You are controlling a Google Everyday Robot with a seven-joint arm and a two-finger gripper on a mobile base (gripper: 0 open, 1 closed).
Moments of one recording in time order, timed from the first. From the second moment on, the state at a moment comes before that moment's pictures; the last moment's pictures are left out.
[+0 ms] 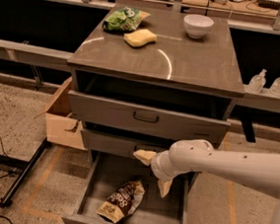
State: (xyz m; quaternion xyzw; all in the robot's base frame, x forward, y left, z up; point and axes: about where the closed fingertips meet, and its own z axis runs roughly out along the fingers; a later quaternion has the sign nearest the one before) arm 0.549 -0.063 0.506 -0.90 0.37 -0.03 0.24
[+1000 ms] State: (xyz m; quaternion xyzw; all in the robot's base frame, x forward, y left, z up) arm 0.586 -0.045 0.343 -0.90 0.40 0.00 0.16
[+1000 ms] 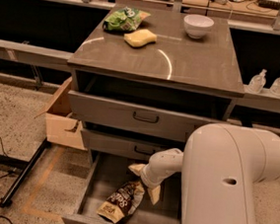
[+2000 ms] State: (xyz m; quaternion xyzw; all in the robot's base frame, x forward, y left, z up) arm 0.593 -0.021 0.293 -0.90 0.39 0.02 0.20
